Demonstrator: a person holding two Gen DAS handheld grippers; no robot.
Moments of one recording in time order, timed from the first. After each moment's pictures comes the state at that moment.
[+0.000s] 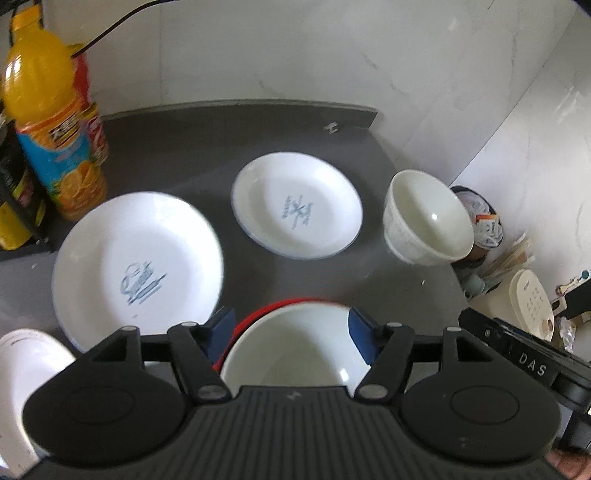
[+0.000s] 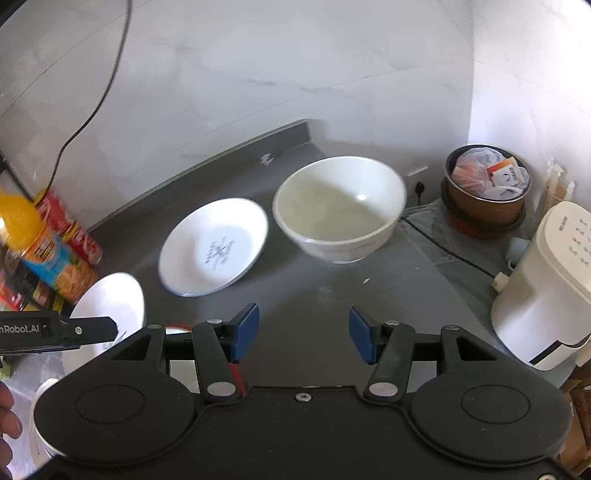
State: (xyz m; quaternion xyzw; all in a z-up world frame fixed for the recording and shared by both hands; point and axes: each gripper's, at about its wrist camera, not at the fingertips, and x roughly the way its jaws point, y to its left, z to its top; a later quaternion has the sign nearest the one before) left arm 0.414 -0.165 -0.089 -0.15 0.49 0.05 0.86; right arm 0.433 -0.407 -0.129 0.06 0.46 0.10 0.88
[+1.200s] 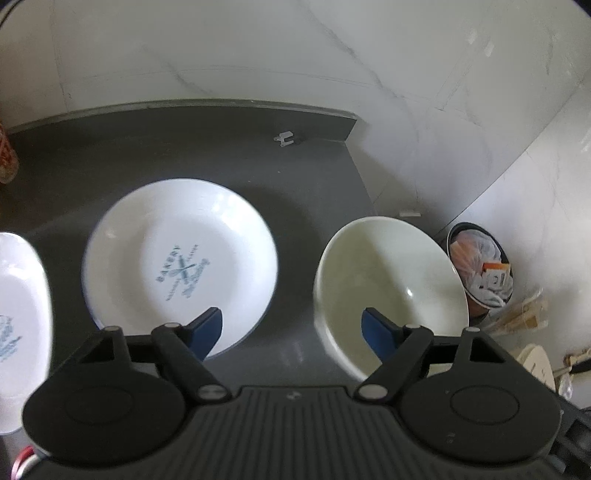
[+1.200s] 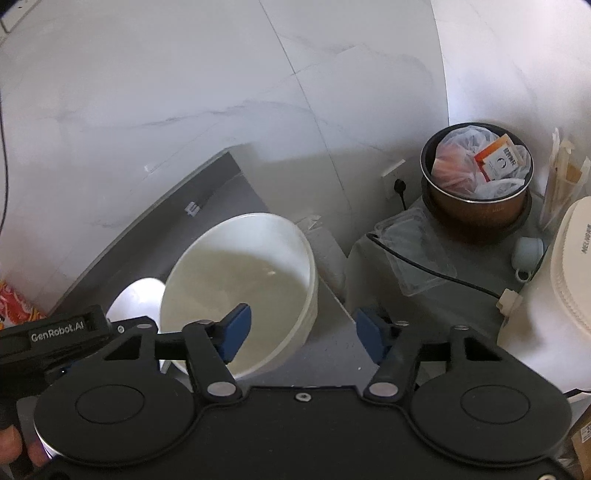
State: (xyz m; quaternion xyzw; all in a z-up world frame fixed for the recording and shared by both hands) left arm 0.569 -0.252 -0.151 -0.19 0.48 0.08 0.85; right arm 0.560 -0.492 -0.186 0.15 0.47 0.09 0.86
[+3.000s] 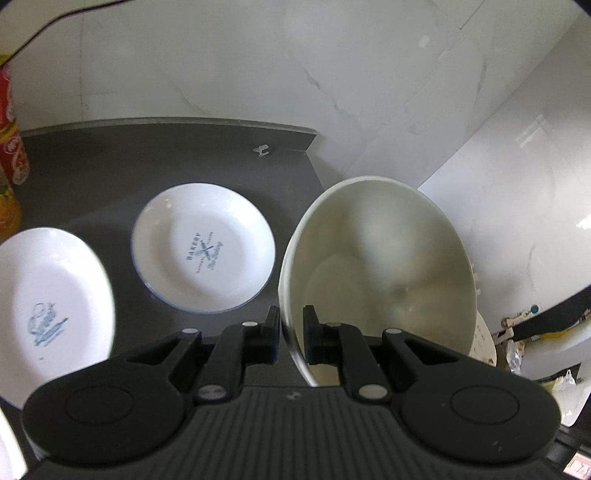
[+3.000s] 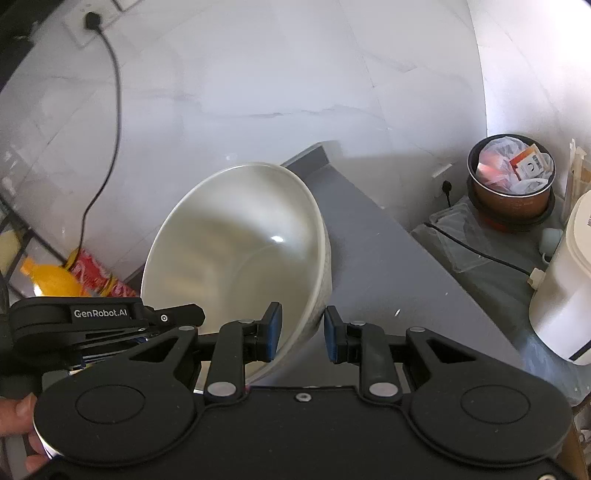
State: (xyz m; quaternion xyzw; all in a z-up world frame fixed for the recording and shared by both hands) left arm 0.476 -0.194 -0.073 -0.21 0.47 -0.02 0.86; right arm 0.462 -0.424 -0.099 0.16 0.45 0.14 0.87
